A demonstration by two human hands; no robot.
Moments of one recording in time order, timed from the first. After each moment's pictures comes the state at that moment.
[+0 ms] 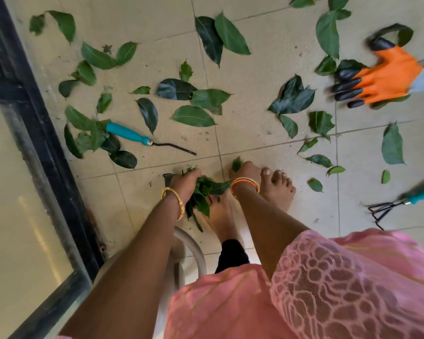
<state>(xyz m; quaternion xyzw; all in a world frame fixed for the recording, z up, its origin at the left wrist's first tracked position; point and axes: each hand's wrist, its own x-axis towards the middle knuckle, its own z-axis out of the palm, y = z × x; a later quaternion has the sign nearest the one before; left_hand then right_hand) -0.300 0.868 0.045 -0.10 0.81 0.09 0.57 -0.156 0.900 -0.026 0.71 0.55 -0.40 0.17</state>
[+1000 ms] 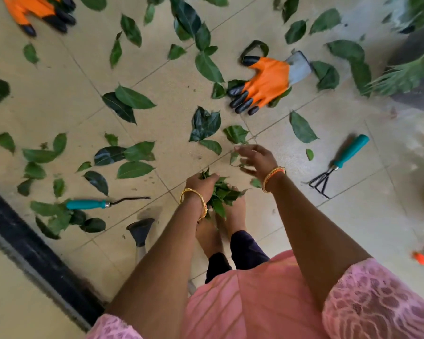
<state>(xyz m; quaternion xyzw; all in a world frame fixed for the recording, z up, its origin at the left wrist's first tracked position) -0.147 0.967 0.071 0.13 0.79 0.00 0.60 0.002 0.984 0.020 0.72 0.06 -0.67 -0.19</state>
